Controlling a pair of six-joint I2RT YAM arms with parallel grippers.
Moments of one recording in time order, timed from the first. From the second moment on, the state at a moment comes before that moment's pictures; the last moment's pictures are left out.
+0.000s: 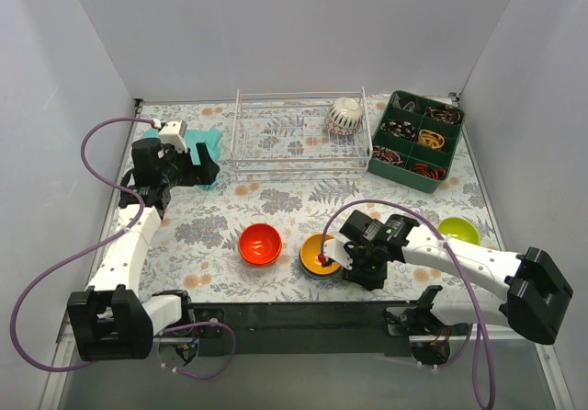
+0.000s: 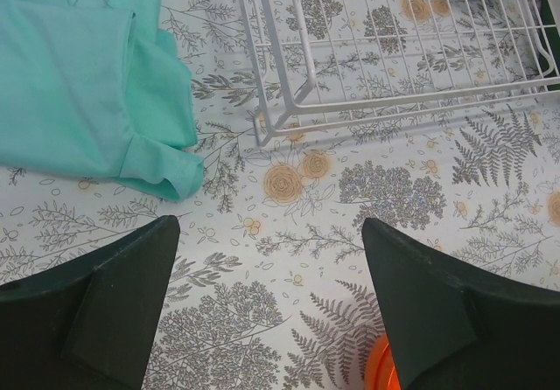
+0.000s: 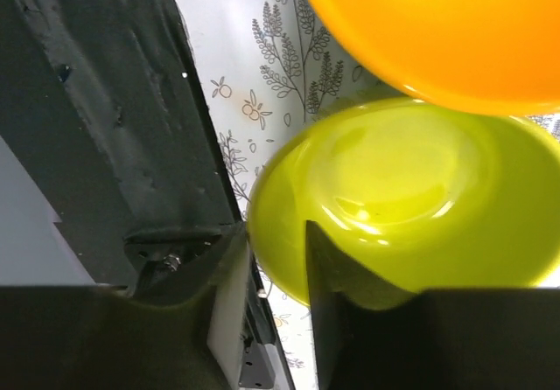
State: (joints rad) left arm 0.03 1.13 0.87 -0.25 0.35 -0.10; right arm 0.96 1.17 0.73 -0.96 -0.23 -0.46
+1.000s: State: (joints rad) left arm 0.04 1.47 1.34 -0.31 0.52 -0.15; right arm 0.65 1.38 1.45 -0.98 -0.31 -0.51
